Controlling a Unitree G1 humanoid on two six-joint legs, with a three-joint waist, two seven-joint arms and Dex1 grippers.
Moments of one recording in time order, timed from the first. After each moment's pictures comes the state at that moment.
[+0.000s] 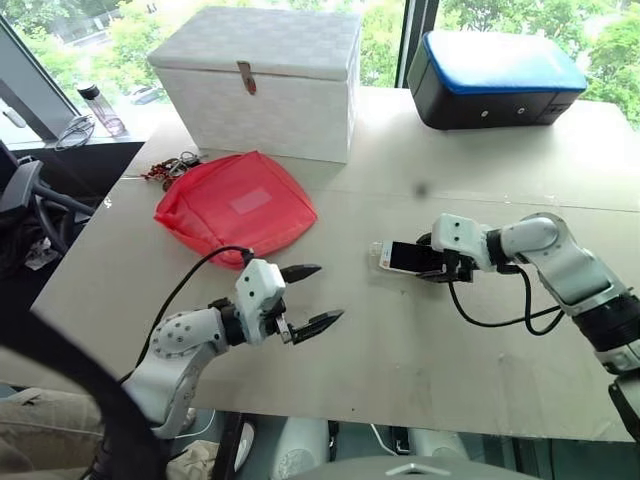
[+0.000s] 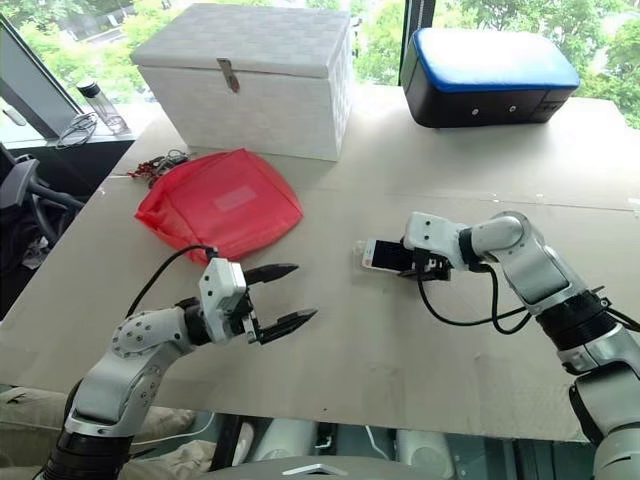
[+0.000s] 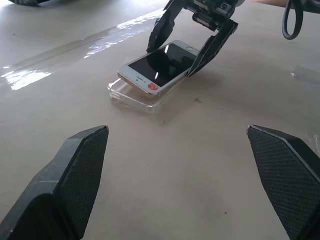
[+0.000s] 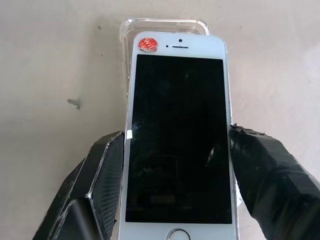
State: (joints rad) left arm 0.06 0.56 0.03 -0.40 -0.41 0.26 -0.93; right arm -0.67 -0.75 0.43 0.10 0.03 0.24 1.11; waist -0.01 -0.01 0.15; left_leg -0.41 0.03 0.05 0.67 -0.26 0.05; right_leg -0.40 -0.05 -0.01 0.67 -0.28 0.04
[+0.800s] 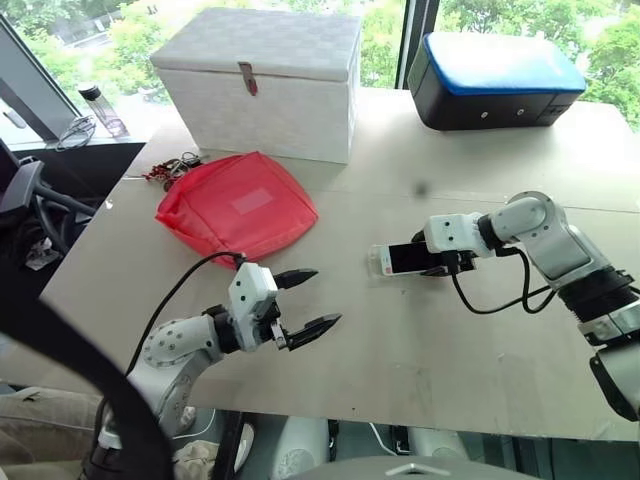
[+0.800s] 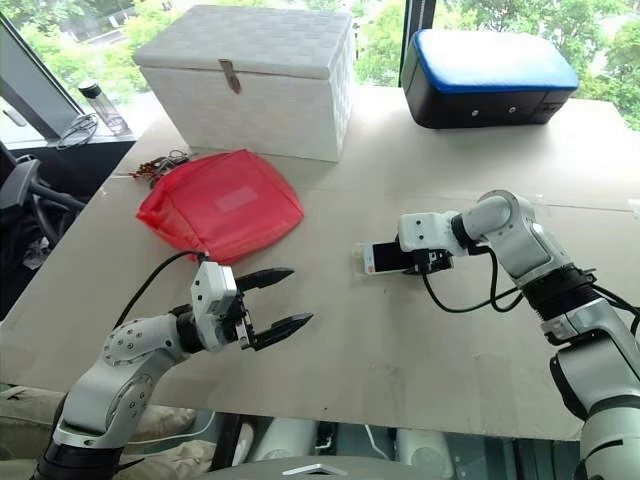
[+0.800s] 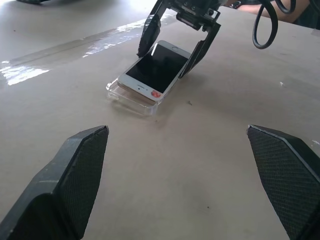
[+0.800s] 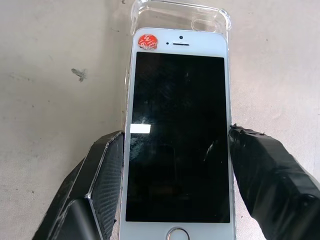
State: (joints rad) left arm 0.10 0.59 0.03 -0.42 -0.47 0.28 -0.92; right arm -0.78 -0.69 0.45 0.27 -0.11 0.04 1.28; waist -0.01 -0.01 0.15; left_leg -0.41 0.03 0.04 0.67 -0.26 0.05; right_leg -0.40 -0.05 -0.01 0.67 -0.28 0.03
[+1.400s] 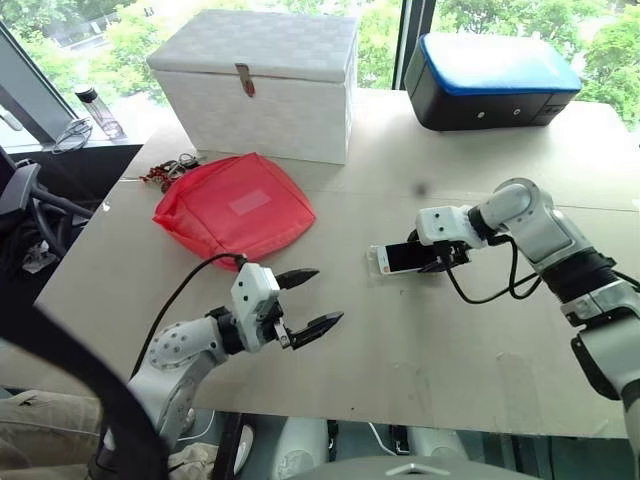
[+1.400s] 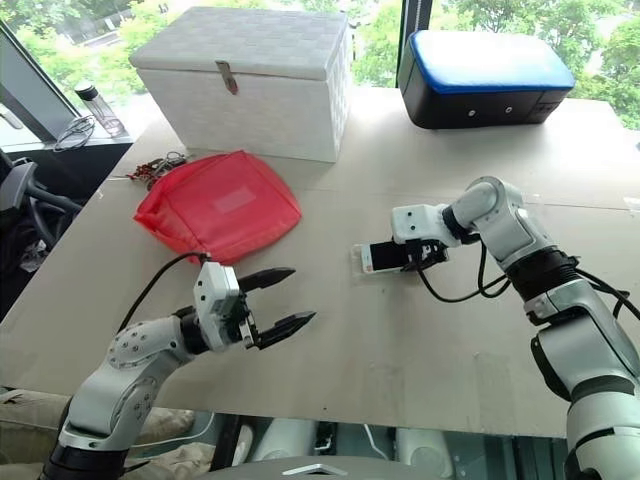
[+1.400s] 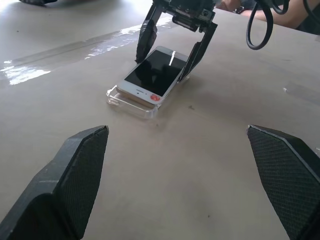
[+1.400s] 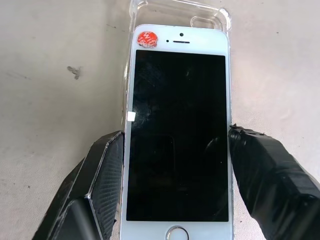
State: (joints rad) left arm 0.11 0.56 0.02 -0.42 -0.47 0.27 -0.89; right arm -0.90 -0.62 0.48 0.45 -0.16 0.03 1.40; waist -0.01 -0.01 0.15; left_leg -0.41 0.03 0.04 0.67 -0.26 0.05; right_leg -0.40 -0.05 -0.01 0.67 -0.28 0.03
